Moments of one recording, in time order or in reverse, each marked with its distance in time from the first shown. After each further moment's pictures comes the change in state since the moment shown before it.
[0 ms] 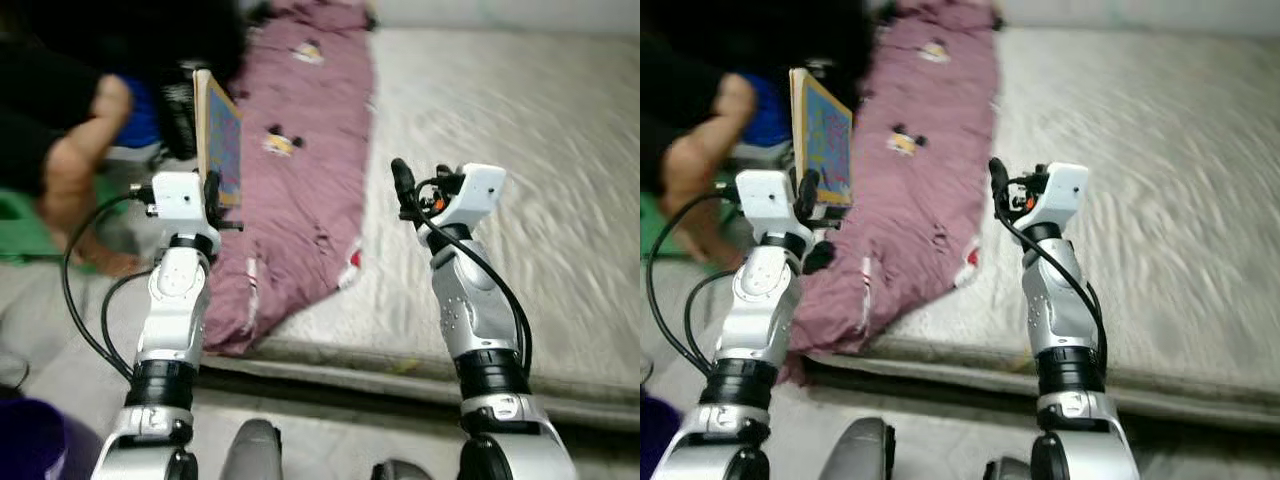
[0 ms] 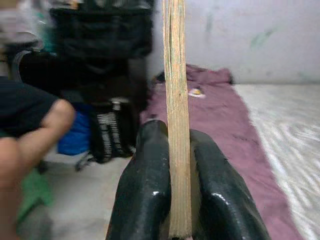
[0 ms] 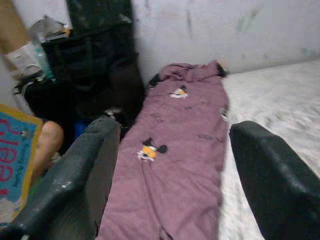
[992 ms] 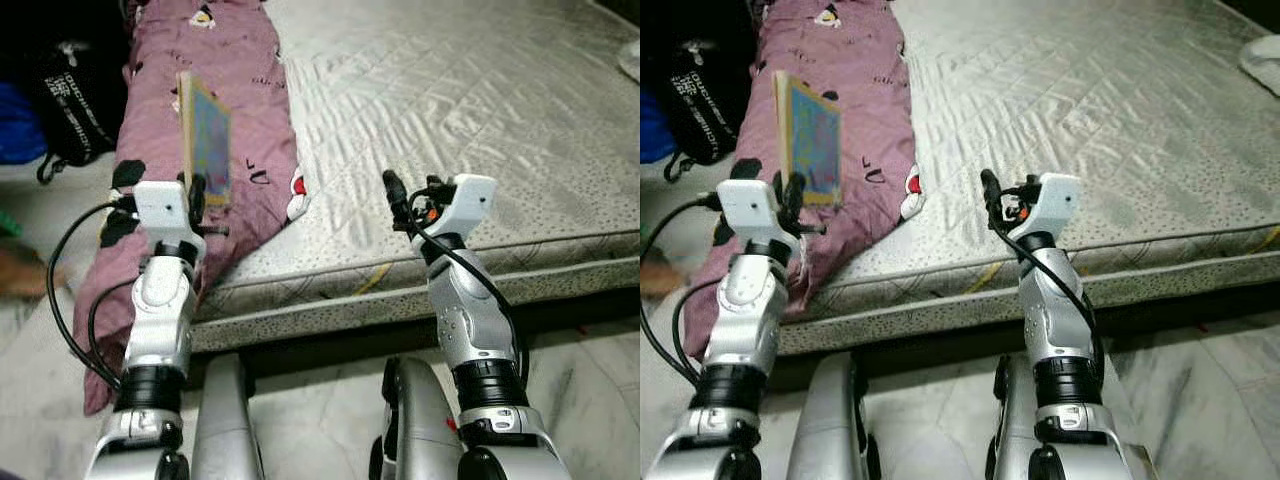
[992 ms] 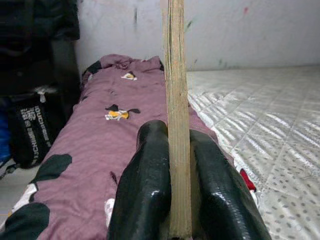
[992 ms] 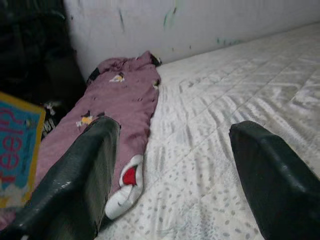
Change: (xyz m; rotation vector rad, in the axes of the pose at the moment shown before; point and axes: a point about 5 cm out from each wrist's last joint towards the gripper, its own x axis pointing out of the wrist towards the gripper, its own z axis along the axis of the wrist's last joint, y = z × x) left arm -0.010 0.017 -0.013 -0.005 -0.009 0.009; right arm -0.009 0.006 -0.010 0.027 0.039 0.034
